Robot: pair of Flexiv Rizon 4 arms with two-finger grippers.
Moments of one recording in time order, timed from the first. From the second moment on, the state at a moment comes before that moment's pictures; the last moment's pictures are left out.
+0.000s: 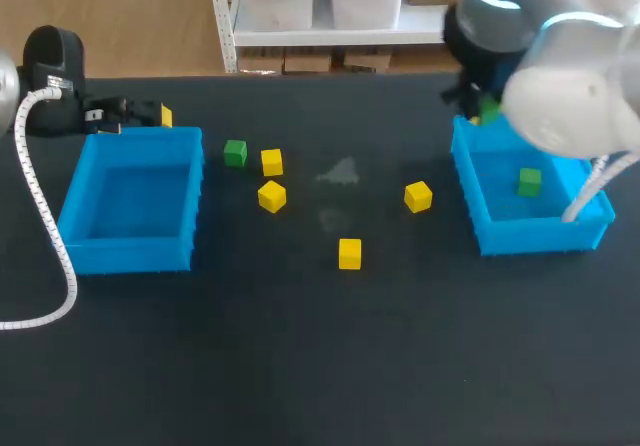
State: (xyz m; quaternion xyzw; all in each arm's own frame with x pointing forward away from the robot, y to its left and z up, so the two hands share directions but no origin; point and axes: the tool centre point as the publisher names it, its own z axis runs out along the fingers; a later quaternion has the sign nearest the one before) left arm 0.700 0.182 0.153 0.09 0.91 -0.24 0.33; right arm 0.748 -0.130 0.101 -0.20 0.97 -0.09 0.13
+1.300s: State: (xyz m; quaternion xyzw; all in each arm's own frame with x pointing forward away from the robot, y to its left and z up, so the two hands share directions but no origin) left arm 0.700 0.182 0.153 0.09 0.91 -0.24 0.33; right arm 0.766 -0.103 0.129 -0.35 0.91 -0.09 0.21
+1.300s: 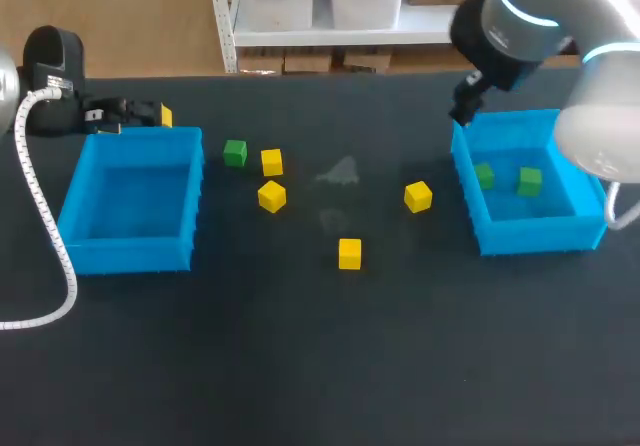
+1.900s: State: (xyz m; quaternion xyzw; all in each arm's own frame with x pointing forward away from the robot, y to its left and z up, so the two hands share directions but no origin) left arm 0.700 0.182 0.153 0.09 0.91 -0.24 0.33; right arm 0.789 0.032 0.142 -0.53 0.81 -0.02 0.25
